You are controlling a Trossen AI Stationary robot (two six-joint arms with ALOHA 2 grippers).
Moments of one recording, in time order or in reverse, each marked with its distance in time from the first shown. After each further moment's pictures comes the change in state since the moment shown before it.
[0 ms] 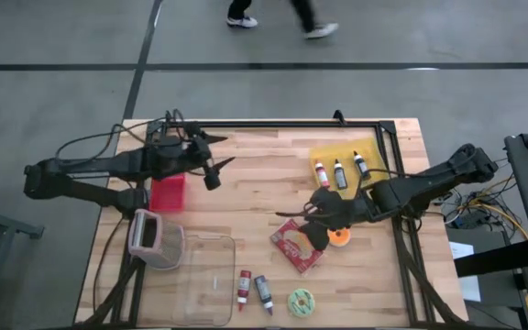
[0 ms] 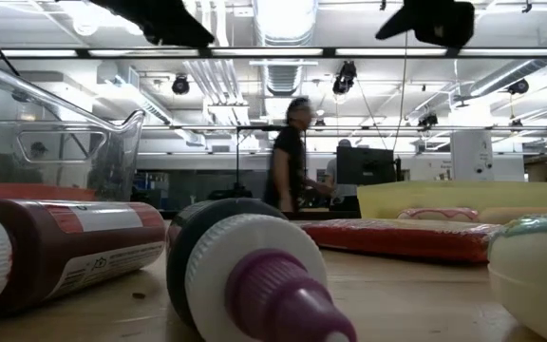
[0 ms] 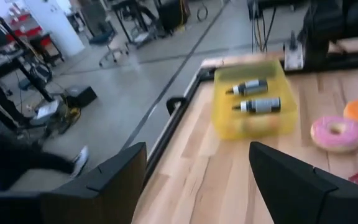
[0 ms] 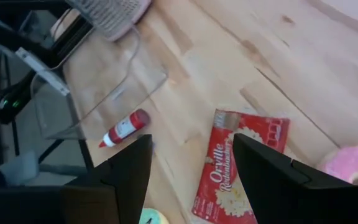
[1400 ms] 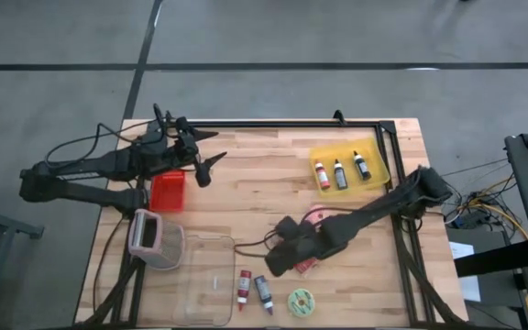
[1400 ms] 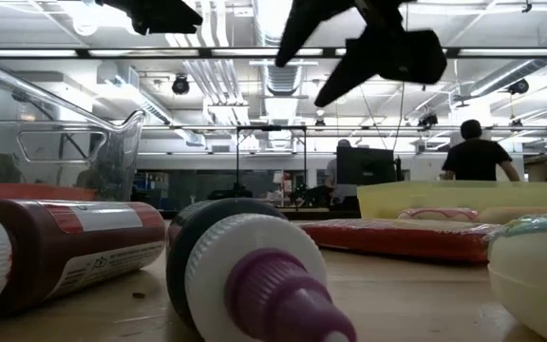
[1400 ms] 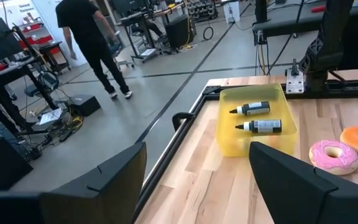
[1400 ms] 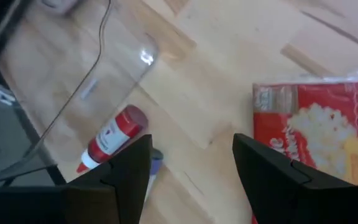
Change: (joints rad) left arm 0.001 -0.085 0.001 -0.017 -0.004 -0.026; right arm 0.071 0.523 0.346 -0.058 0.044 0.245
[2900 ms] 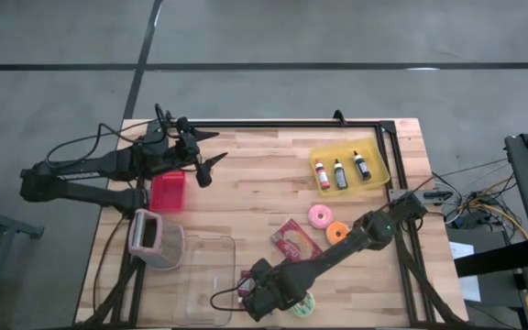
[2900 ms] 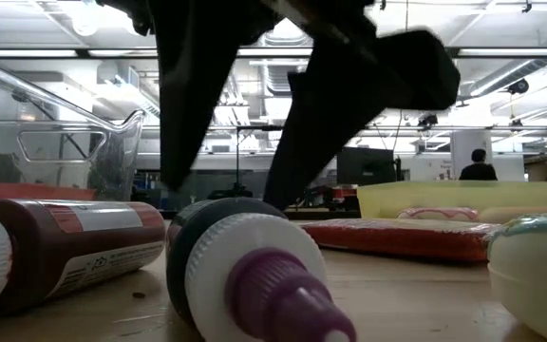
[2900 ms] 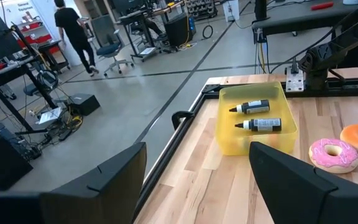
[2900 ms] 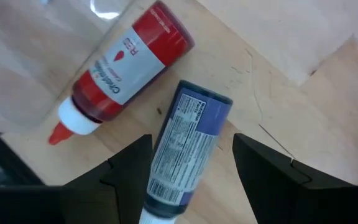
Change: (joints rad) left arm 0.000 0.005 0.000 0.000 0.001 0.000; right arm 0.112 0.597 0.725 -0.395 -0.056 0.129
